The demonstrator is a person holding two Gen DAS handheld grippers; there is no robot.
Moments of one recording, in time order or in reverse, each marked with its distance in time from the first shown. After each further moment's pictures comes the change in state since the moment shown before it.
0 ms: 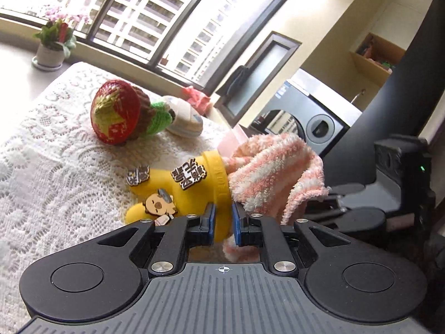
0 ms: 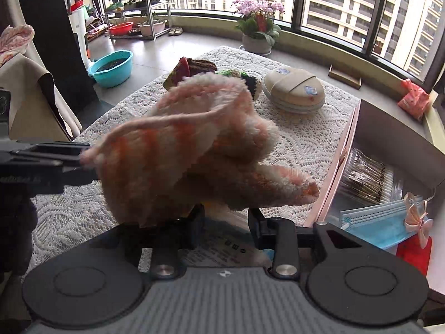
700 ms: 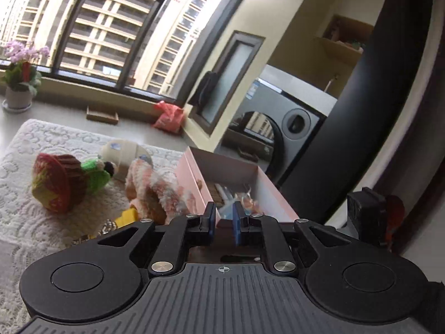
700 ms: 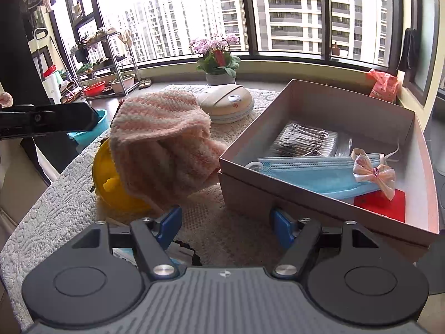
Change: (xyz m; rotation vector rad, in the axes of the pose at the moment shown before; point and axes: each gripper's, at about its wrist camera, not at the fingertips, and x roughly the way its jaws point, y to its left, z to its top) left arm 0.012 -0.058 0.063 0.128 -0.077 -0.014; right arm -0.024 -0.082 -0.051 0.207 -0.184 -0.038
